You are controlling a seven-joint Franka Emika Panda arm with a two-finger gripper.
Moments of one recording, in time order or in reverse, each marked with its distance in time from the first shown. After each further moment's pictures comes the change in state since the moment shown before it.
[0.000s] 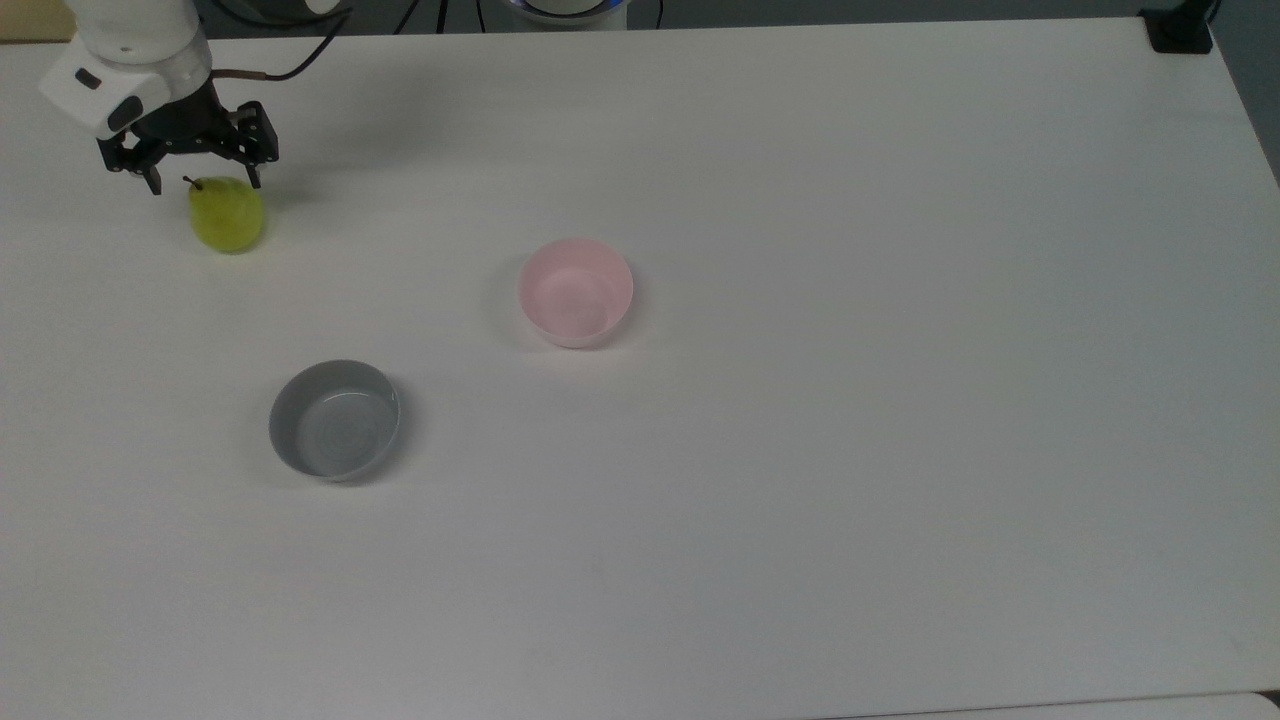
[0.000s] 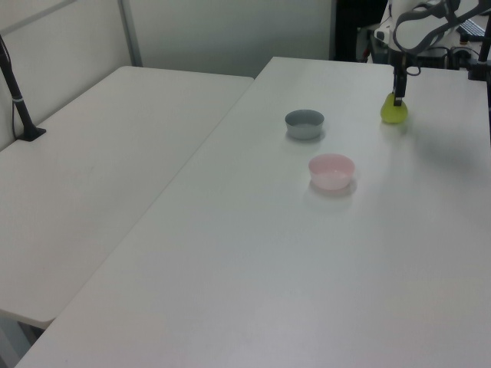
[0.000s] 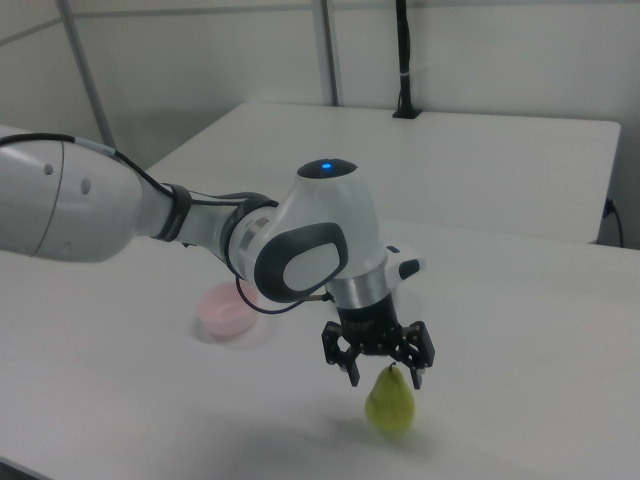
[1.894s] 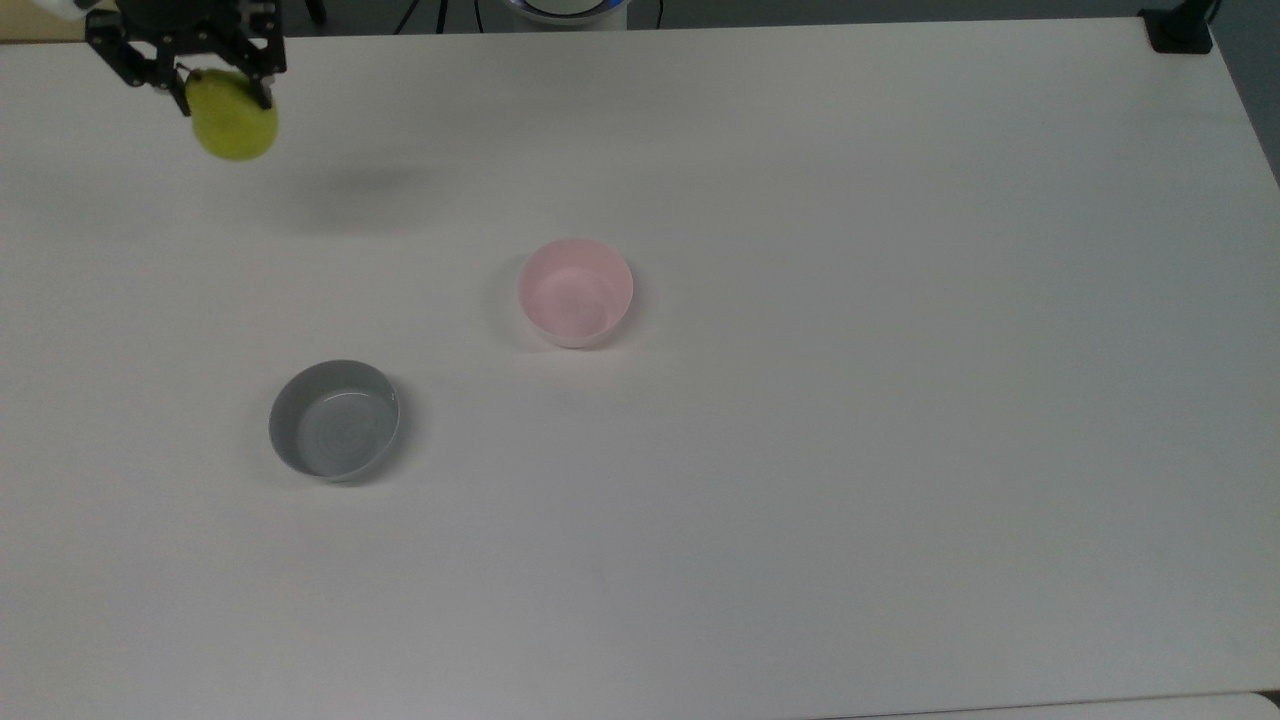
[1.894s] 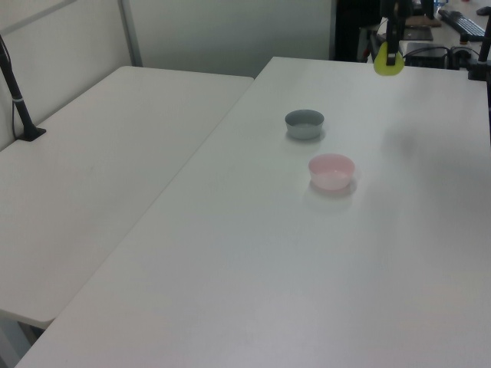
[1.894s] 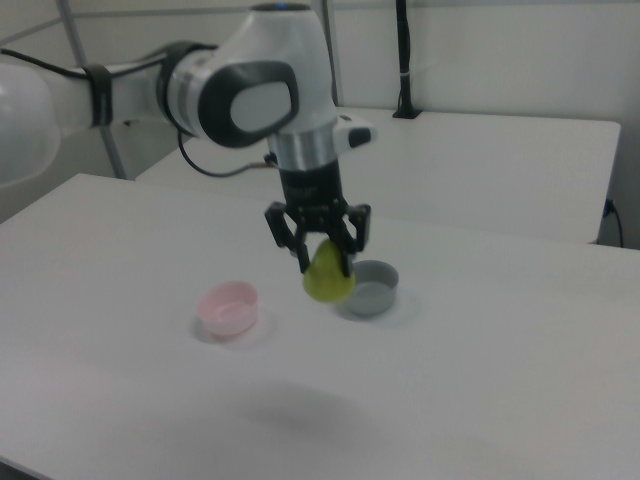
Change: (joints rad) arm -0.020 -0.128 0.157 0.302 0.035 -0.497 0.111
